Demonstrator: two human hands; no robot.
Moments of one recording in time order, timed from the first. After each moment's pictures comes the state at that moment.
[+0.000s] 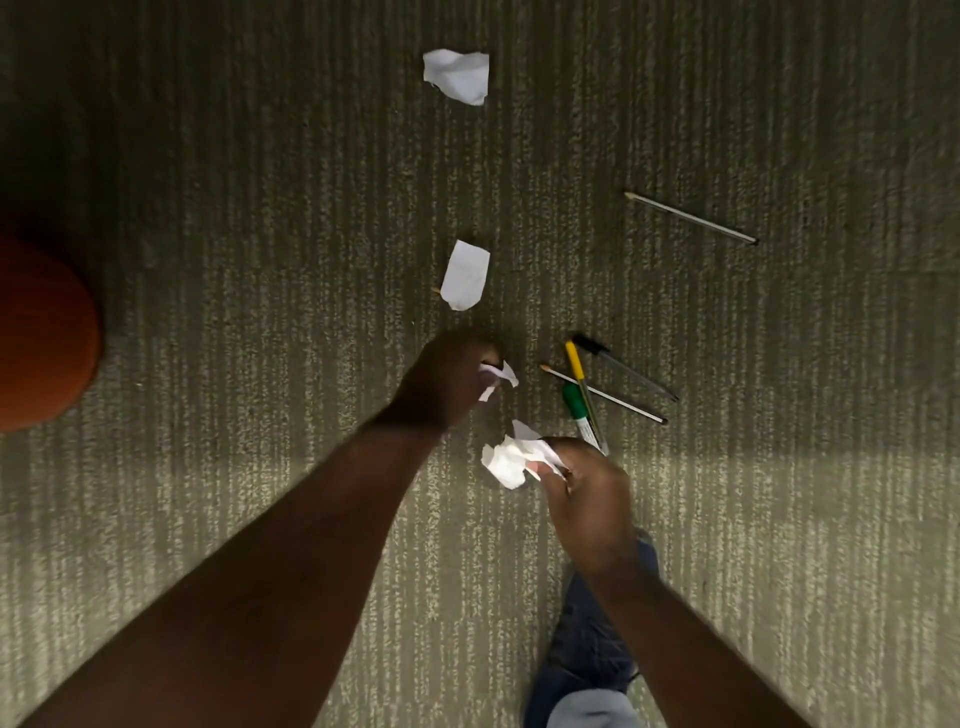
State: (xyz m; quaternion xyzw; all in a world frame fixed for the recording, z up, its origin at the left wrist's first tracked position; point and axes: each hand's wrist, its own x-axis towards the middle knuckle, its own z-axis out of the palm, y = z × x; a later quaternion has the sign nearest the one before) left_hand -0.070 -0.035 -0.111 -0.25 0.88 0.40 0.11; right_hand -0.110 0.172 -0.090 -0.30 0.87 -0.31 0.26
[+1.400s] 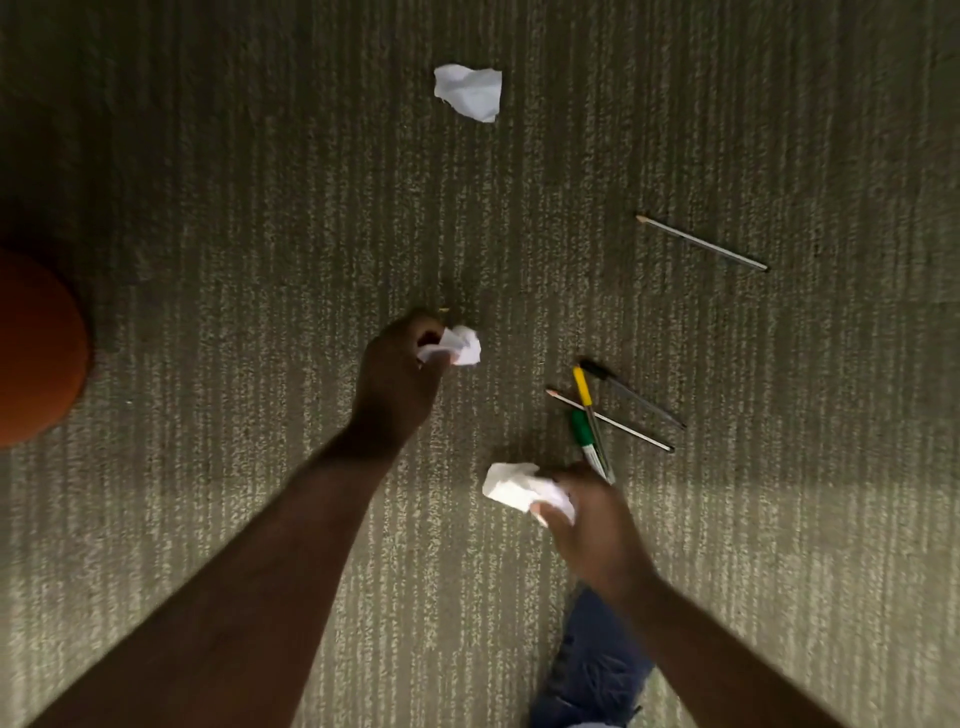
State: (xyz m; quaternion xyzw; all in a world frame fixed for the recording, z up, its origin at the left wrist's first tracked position) left_hand -0.053 -0.066 -0.108 -0.42 0.77 0.47 -0.09; right_hand -0.124 0.181 -0.112 -0.33 0.84 -0.25 0.35
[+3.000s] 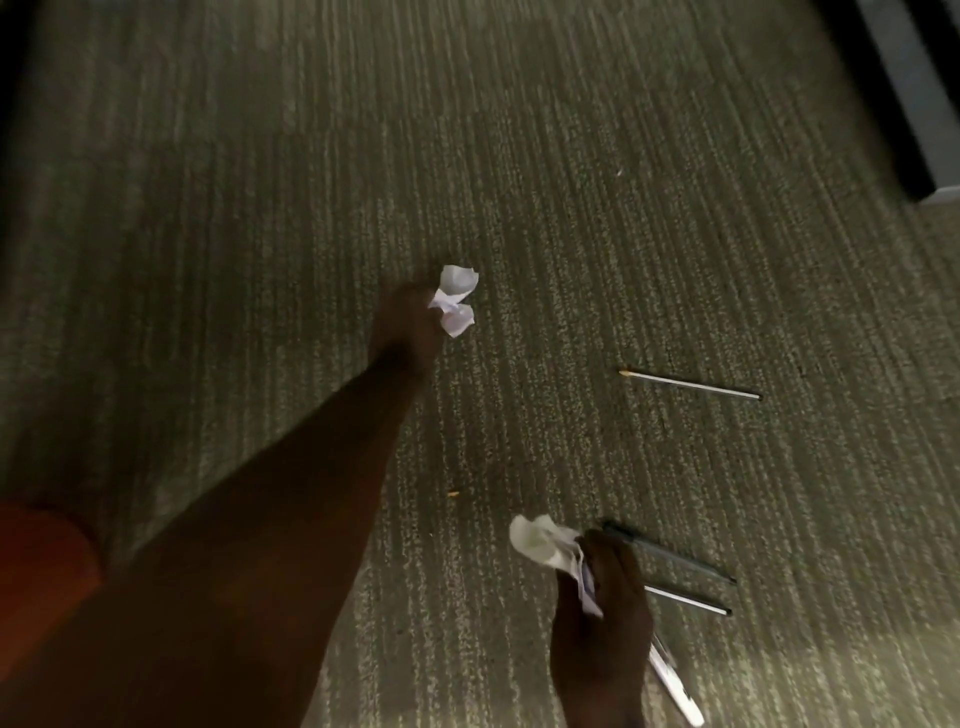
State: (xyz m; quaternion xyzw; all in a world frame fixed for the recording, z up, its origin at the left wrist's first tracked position) left_hand -0.225 -0.220 -0.105 -0.36 0.82 0.44 -0.10; right_hand -0.129 0.064 -0.103 -0.12 0.88 -0.46 0.03
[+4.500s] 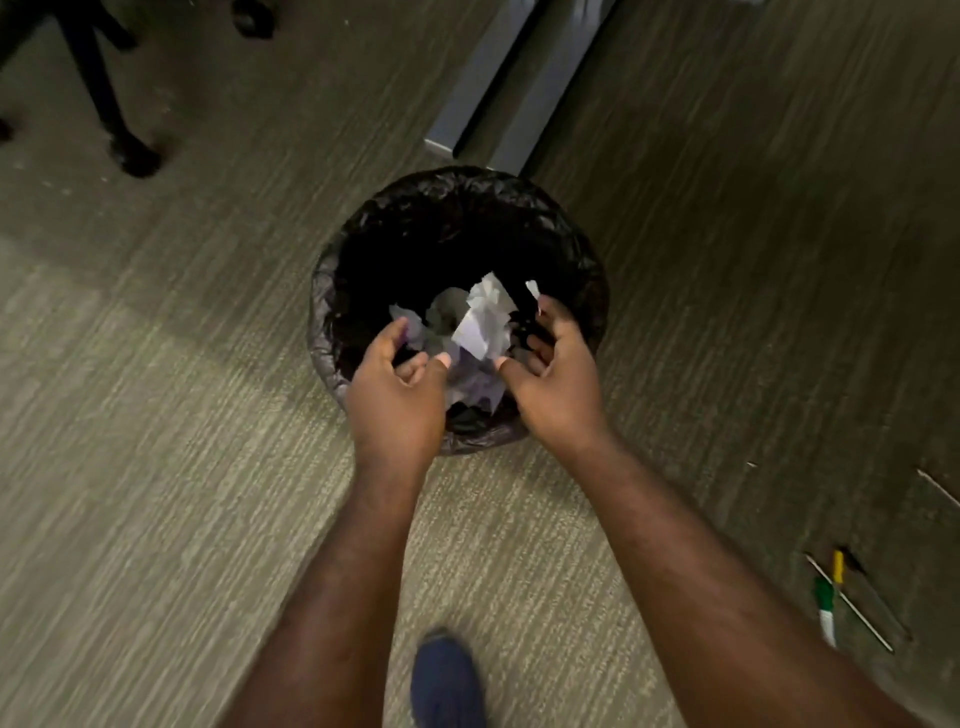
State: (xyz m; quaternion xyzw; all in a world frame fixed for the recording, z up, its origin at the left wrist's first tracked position) left_hand 0.266 -0.245 0.187 -0.71 0.45 0.43 -0.33; right_hand 0.140 -0.231 0.152 -0.33 0.67 -0.44 0.50
